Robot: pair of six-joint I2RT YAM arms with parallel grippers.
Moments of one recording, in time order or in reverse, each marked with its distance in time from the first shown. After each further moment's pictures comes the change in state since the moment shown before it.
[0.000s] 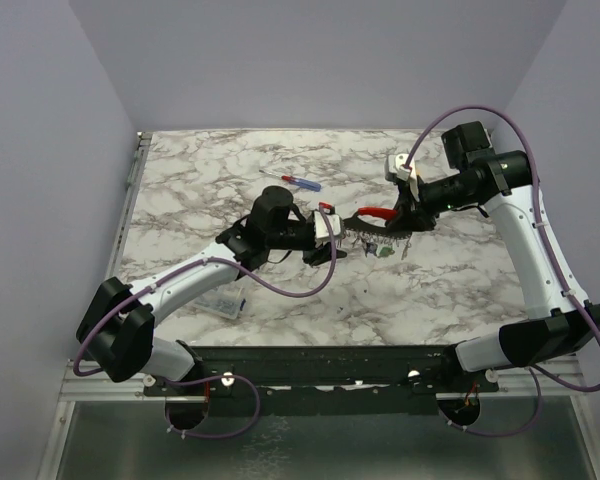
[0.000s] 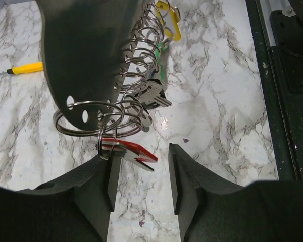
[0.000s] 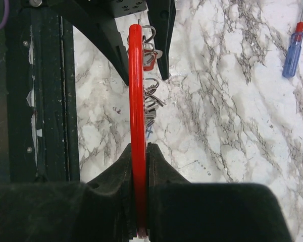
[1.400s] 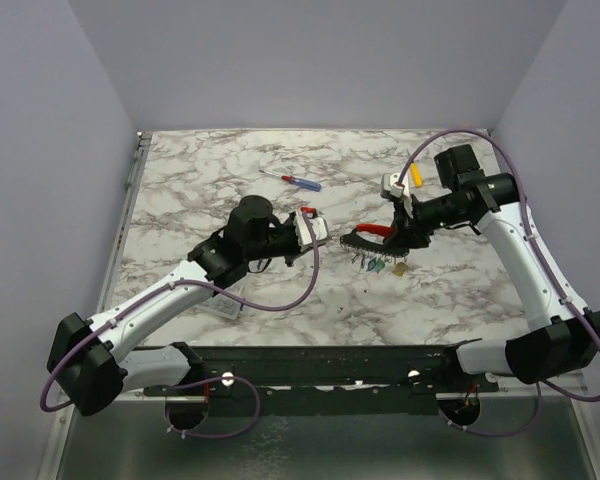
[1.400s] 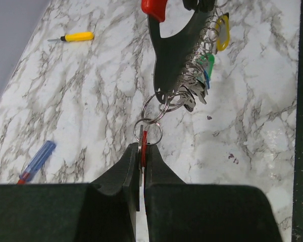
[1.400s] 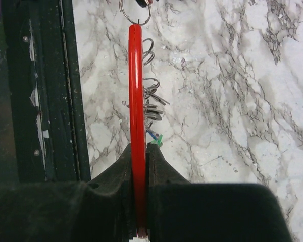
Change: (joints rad) left arm -0.011 -0.226 -0.068 -0.121 -0.218 0.001; right arm 0.000 -0.087 -0.238 0.123 0.026 0.062
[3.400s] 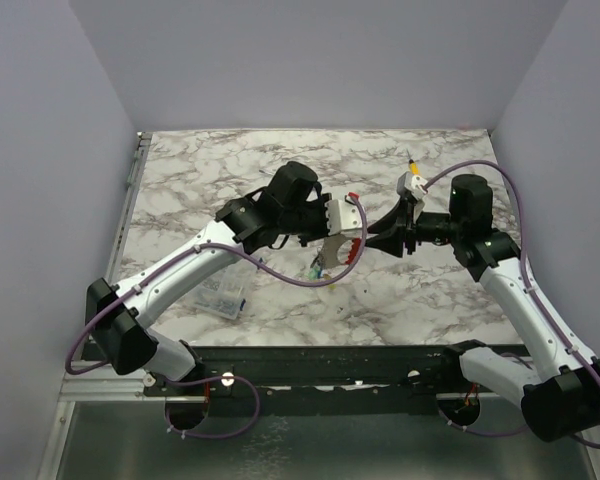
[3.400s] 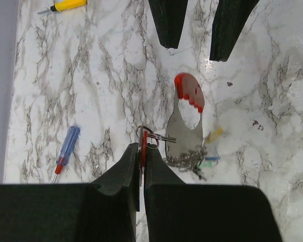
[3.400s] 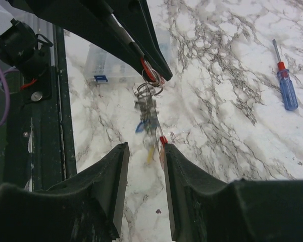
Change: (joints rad) left arm -0.078 0.274 0.501 -0.543 -0.173 0.245; right arm 0.006 -0.303 -0.526 0.945 -0.167 0.665
